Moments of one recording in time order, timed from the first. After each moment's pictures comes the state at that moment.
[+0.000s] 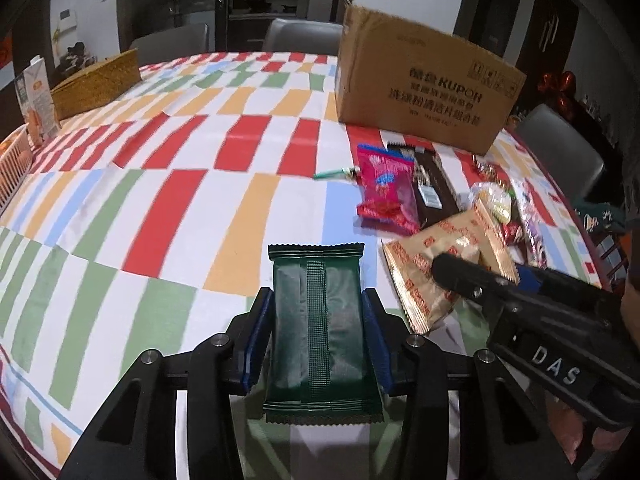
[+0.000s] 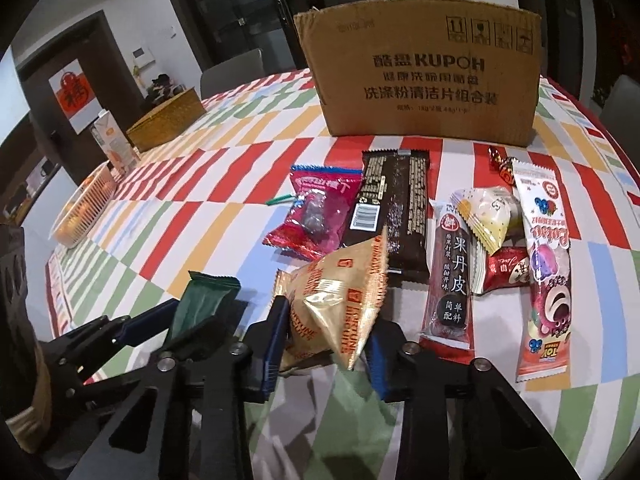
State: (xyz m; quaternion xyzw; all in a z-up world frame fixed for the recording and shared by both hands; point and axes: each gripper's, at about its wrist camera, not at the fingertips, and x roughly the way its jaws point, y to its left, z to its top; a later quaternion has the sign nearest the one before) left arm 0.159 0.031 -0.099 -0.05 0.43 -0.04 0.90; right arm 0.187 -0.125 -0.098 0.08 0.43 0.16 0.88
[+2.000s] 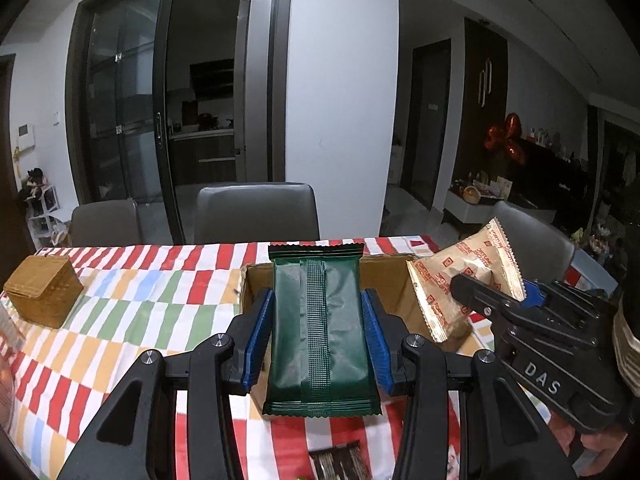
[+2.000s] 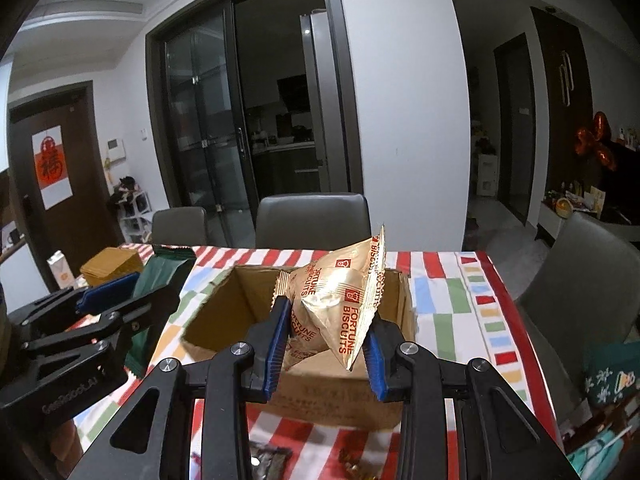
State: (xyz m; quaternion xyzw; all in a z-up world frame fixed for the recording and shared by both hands) left arm 0.340 -0.057 0.086 0.01 0.25 -0.12 0.96; right arm 0.325 -0.233 0.077 0.05 0.24 0.07 0.97
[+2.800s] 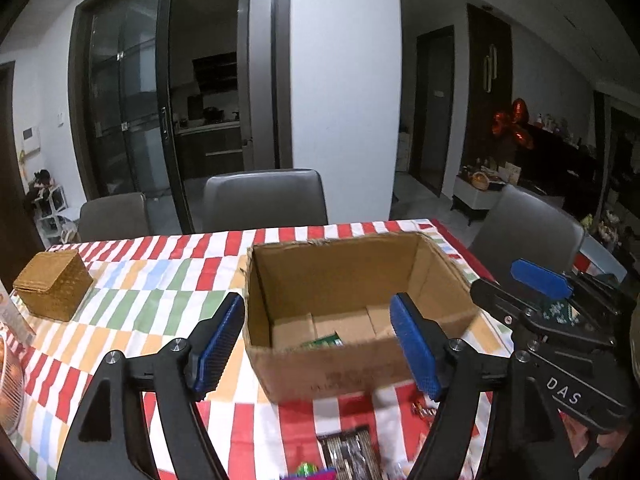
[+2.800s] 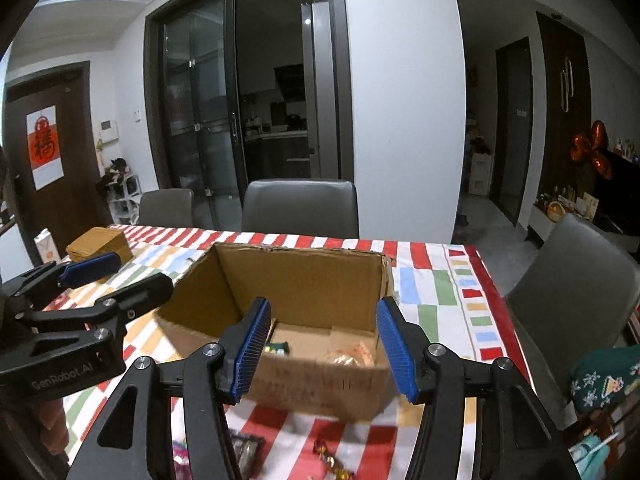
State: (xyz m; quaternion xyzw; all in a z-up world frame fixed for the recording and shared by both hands) left arm 0.314 -0.063 0.080 0.03 0.27 -0.11 0.96; right arm 0.303 -0.240 0.073 0.03 0.25 0.05 0.97
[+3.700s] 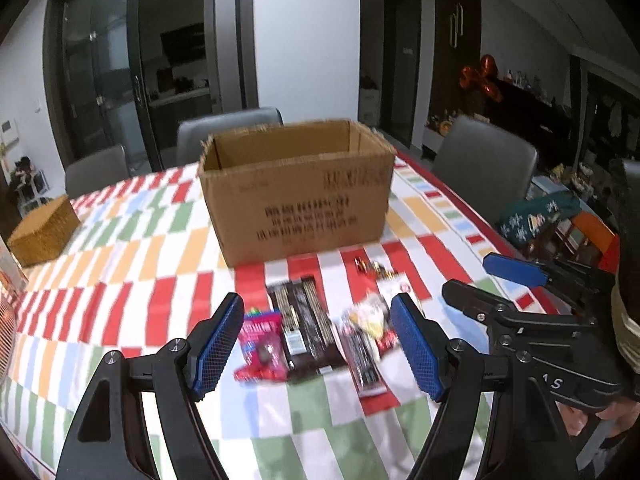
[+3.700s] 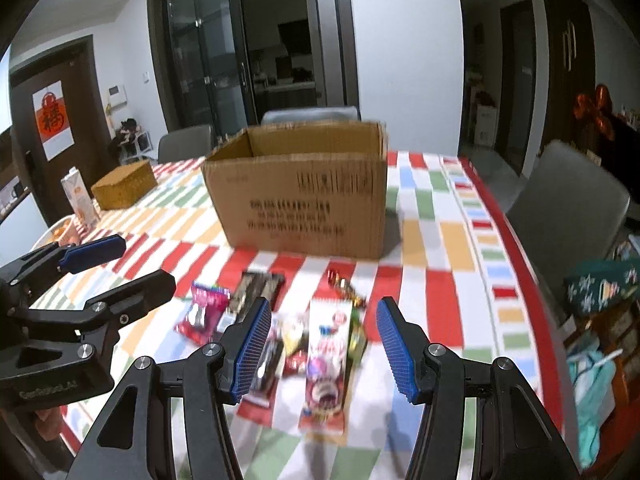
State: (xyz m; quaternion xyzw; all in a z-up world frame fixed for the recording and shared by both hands) left arm 0.187 -0.083 0.011 0.06 0.34 -0.15 0.93; right arm 0.173 -0.245 0.004 0.04 0.34 0.07 0.94
